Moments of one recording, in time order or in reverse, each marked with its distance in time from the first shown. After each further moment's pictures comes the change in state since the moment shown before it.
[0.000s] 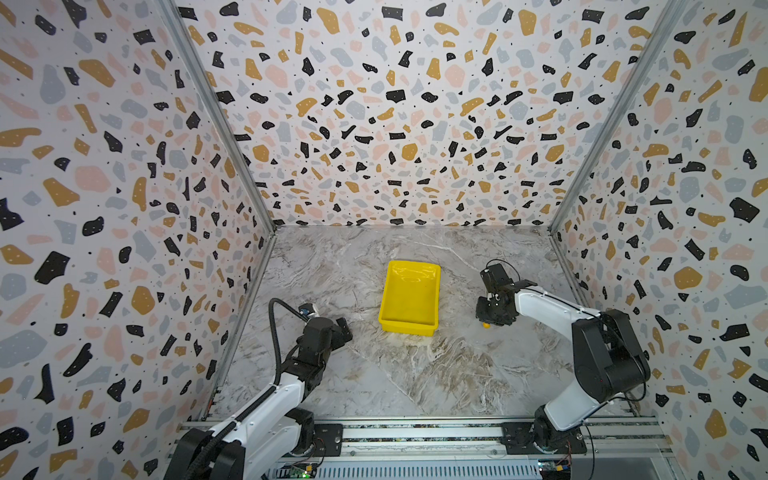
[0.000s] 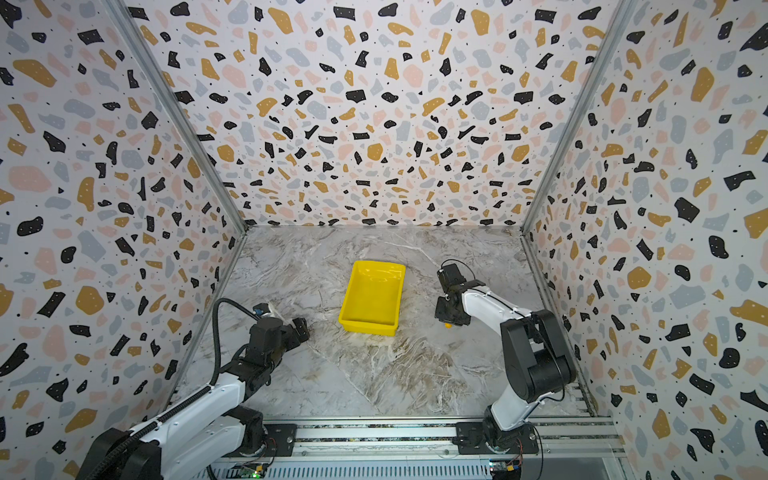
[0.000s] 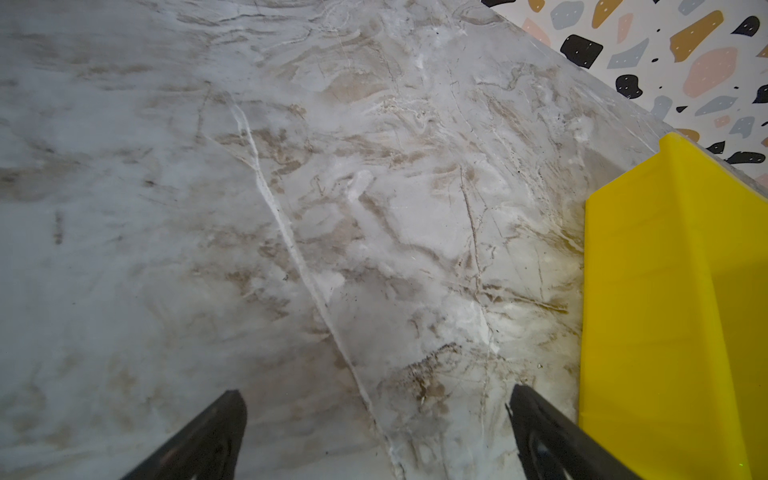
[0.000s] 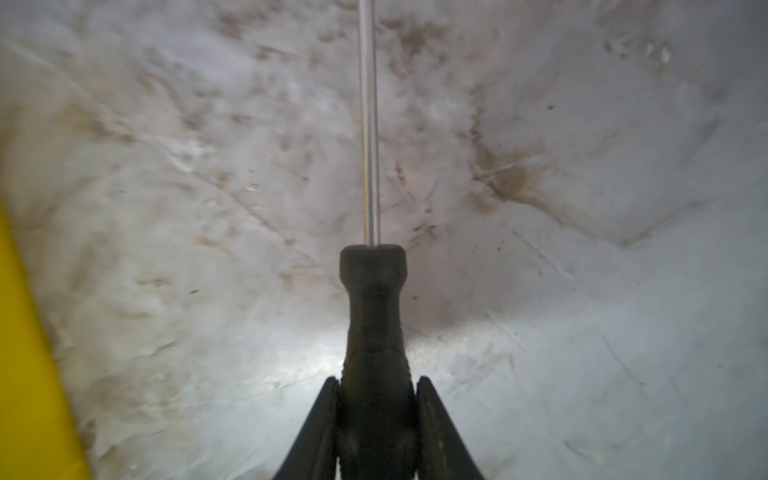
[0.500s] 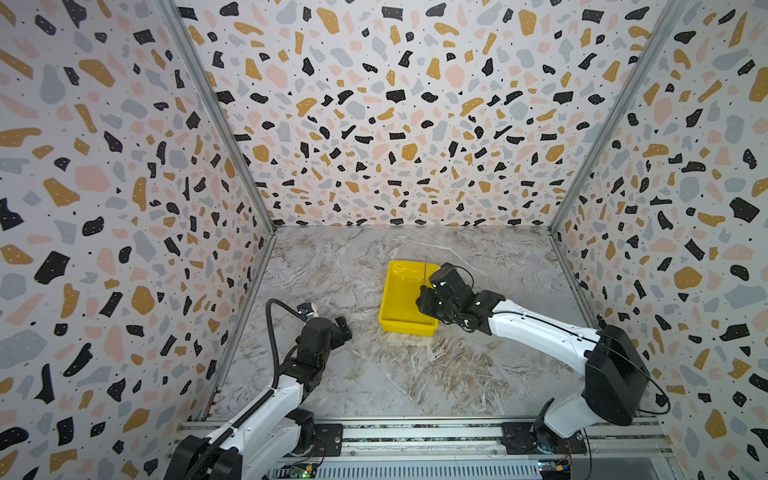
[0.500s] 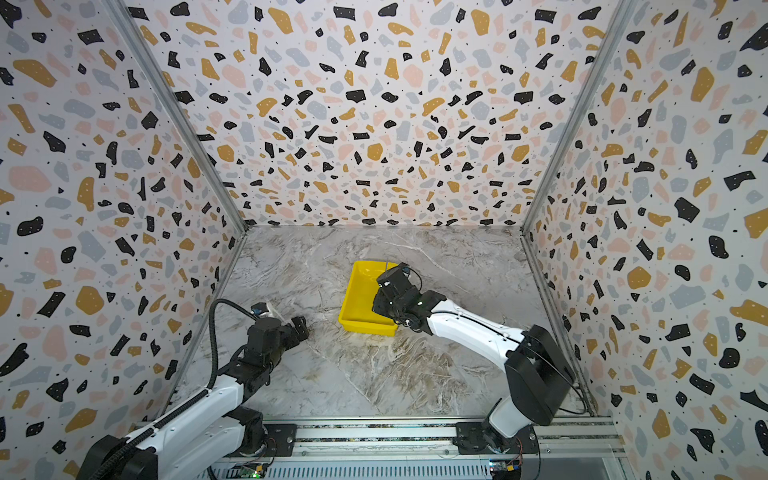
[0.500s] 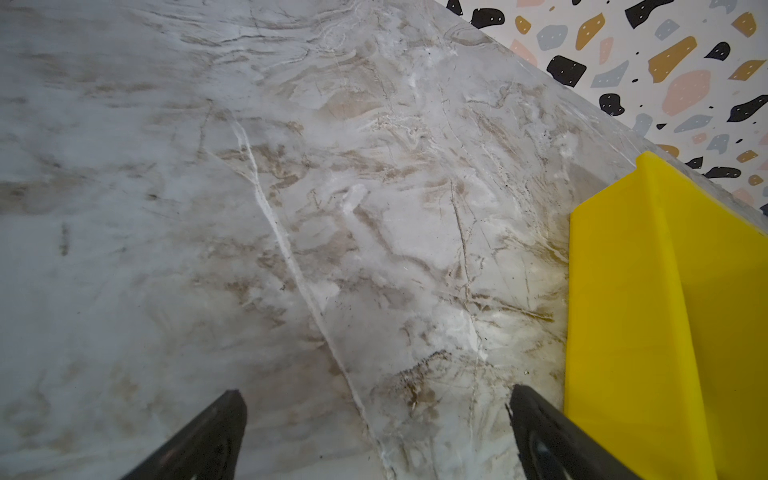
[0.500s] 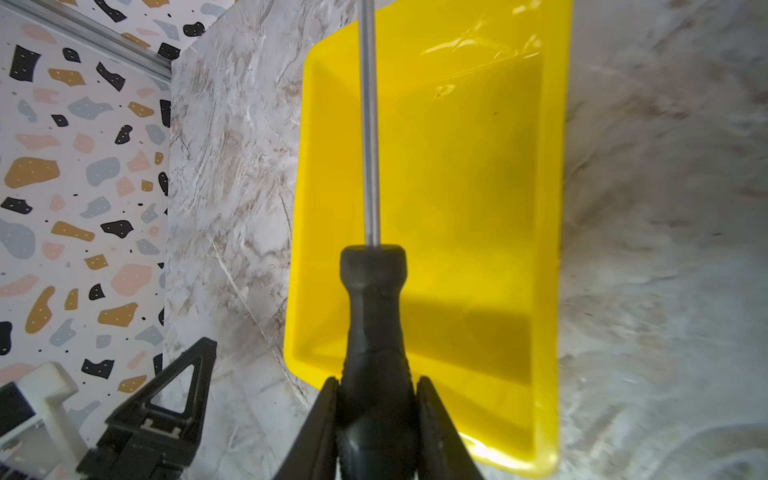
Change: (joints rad) left arm 0.000 -0.035 0.000 -0.003 -0.003 -0.003; right arm 0.445 0.009 0.146 0.305 0.001 0.424
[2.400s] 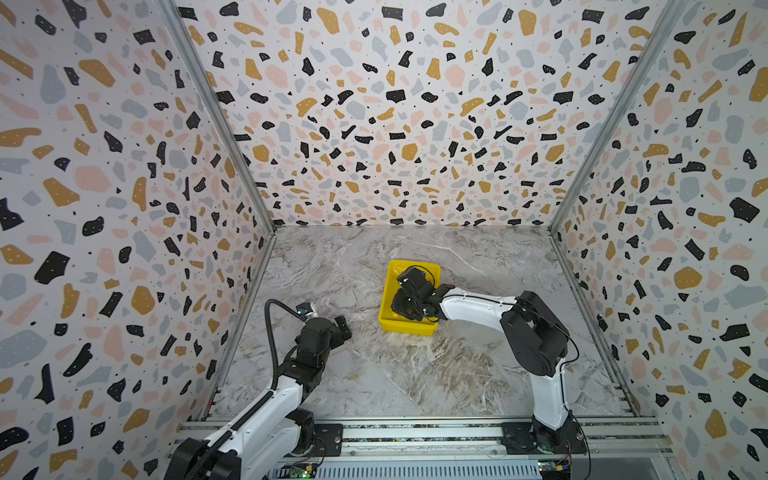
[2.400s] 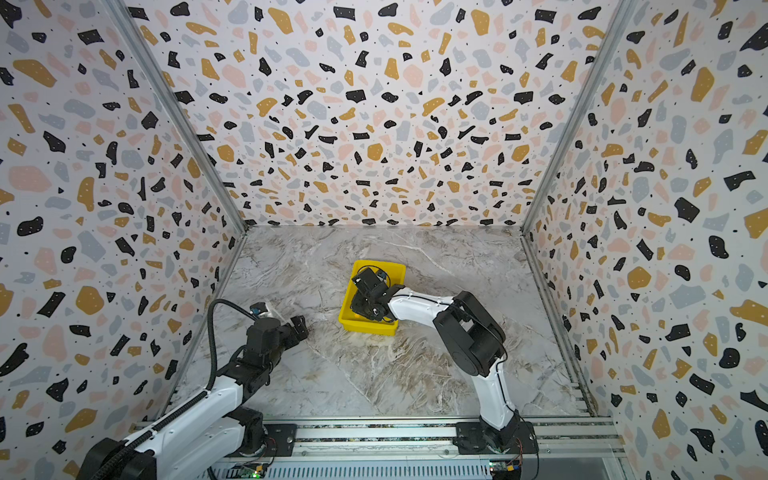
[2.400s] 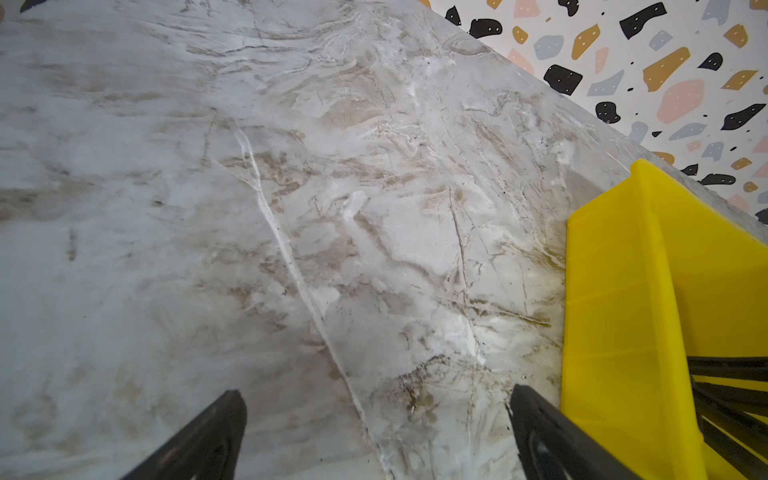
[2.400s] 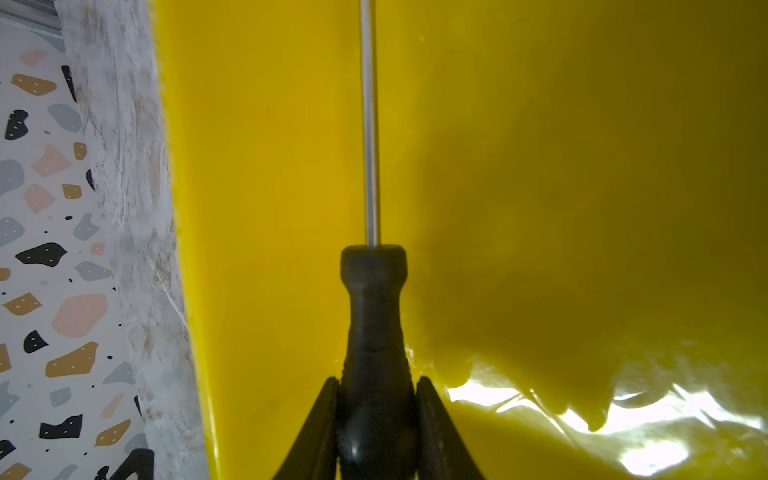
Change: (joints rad) left arm 0.000 -0.010 0.000 0.000 -0.007 0.000; right arm 0.000 0.410 0.226 0.073 -0.107 0.088
